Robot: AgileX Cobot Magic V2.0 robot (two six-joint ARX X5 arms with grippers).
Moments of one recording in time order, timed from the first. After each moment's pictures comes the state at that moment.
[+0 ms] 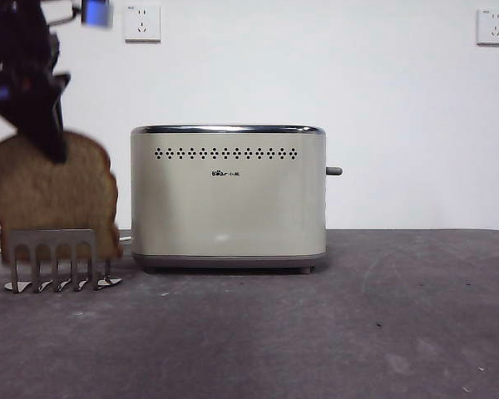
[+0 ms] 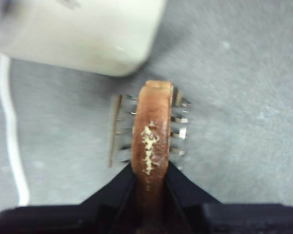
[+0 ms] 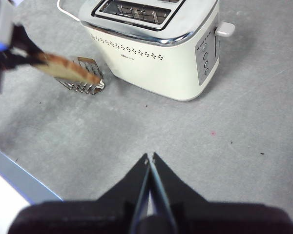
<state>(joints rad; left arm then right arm) -0.35 1.40 1.21 -0.81 -0.08 0.92 0.09 0.91 1.22 -1.04 -0.52 -0.18</state>
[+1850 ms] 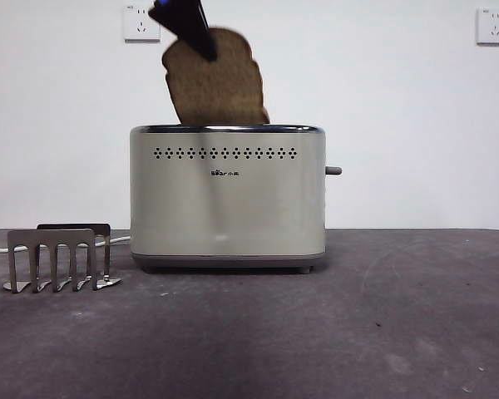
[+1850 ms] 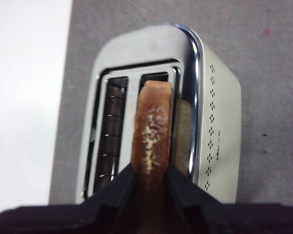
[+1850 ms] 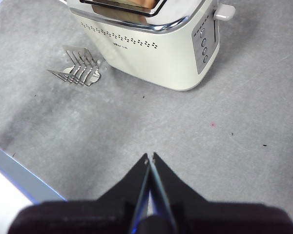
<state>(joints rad) -0.54 1.69 1.77 -0.80 0.05 1.04 0.09 0.98 1.22 -1.04 -0.52 -0.18</state>
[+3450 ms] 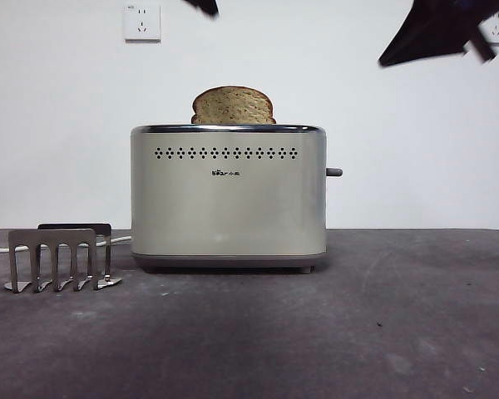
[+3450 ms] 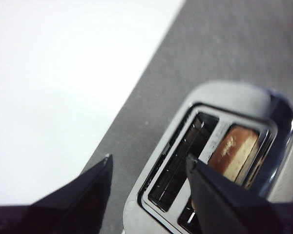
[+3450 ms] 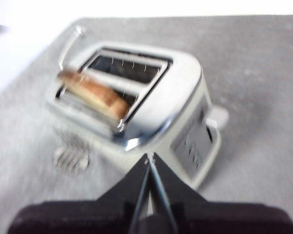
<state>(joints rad) -0.50 1.62 1.80 -0.61 0.00 0.64 0.09 1.43 1.22 -0.32 -0.66 0.01</state>
